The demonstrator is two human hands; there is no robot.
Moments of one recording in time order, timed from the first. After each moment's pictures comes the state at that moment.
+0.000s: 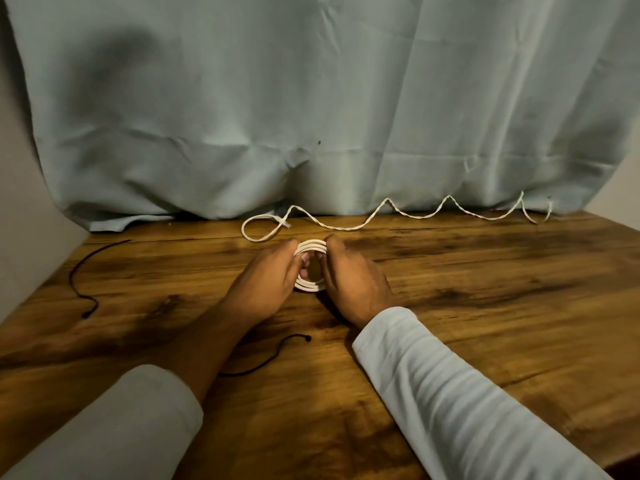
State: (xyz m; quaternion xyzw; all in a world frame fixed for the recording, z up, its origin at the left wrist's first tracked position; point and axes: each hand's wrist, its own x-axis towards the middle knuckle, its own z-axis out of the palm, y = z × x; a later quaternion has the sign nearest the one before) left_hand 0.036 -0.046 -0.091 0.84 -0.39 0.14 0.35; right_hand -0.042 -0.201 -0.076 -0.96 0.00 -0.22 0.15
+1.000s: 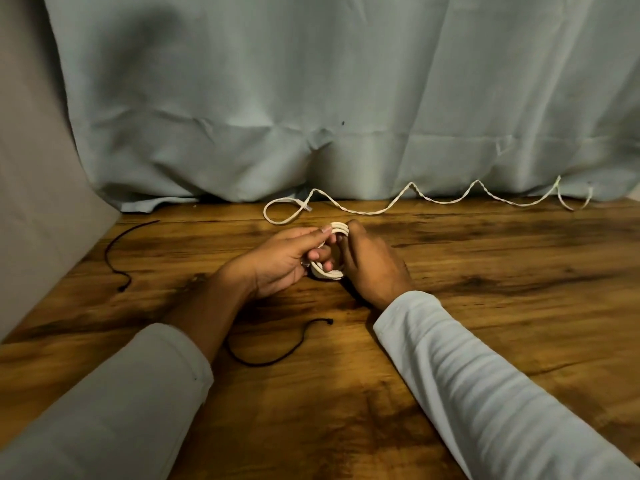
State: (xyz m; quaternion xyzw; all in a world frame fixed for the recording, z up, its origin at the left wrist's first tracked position) left_hand 0.034 -0.043 -0.079 0.58 -0.30 -0.28 0.70; right_hand -0.029 -0.205 -0.085 -0.96 0.01 -0.22 0.19
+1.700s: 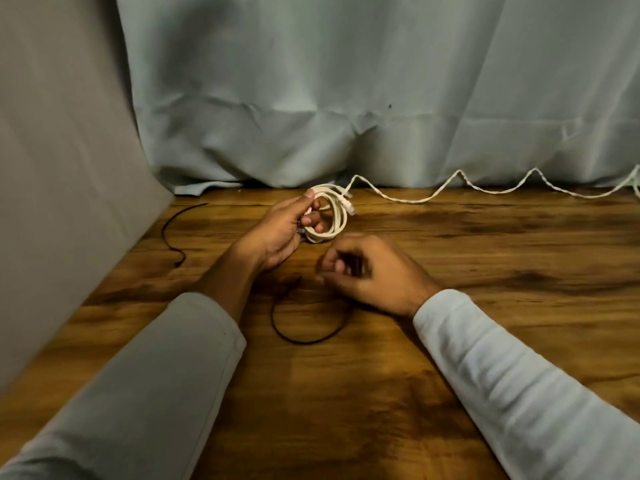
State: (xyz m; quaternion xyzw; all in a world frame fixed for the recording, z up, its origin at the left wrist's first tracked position) left_hand 0.070 0.000 -0.080 0.56 -0.19 -0.15 0.80; right_hand -0.051 -0.159 -0.077 -0.91 -0.22 -0.13 0.32
